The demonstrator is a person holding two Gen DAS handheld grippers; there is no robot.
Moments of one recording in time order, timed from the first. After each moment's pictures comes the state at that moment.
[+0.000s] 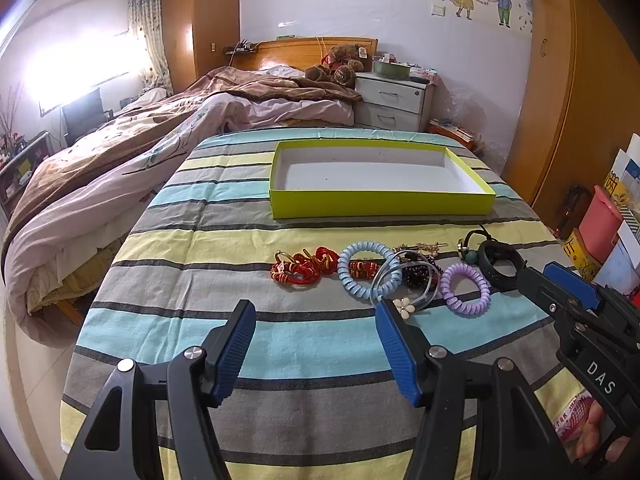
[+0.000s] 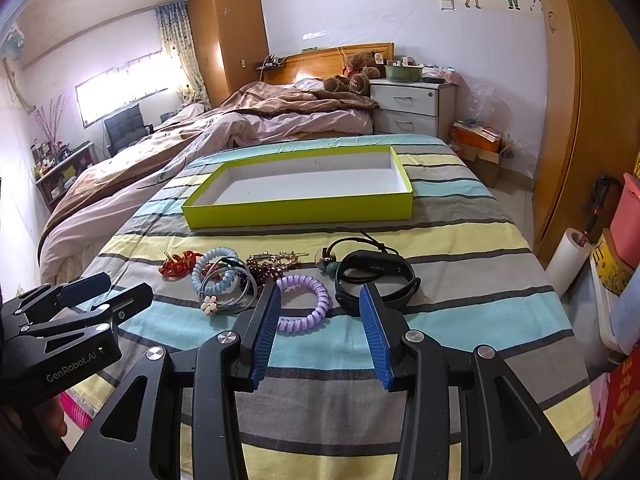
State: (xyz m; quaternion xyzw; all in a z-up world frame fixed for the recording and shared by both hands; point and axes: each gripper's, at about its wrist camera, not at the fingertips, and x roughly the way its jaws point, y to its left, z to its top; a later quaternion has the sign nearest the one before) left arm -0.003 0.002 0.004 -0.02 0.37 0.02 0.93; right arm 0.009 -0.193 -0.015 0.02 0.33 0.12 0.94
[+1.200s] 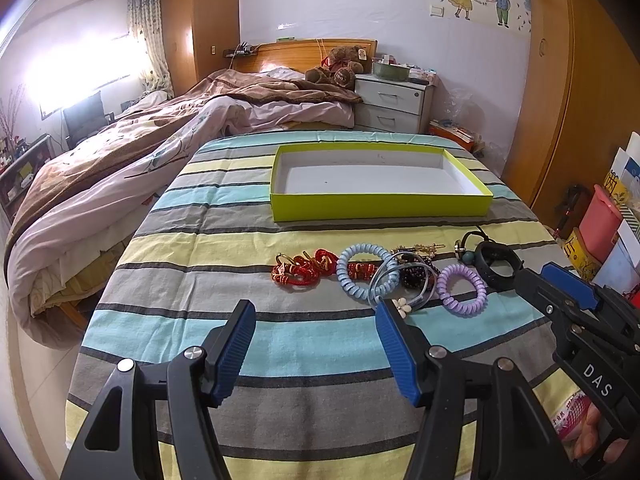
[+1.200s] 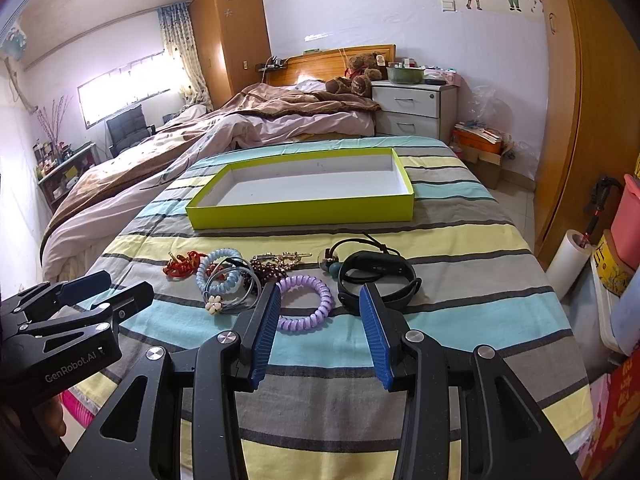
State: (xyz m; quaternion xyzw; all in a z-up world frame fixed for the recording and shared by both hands) left arm -0.006 -0.001 0.008 -0.01 0.37 0.02 0.93; right arm 0.007 -0.189 -0.013 0.02 0.33 0.12 0.94
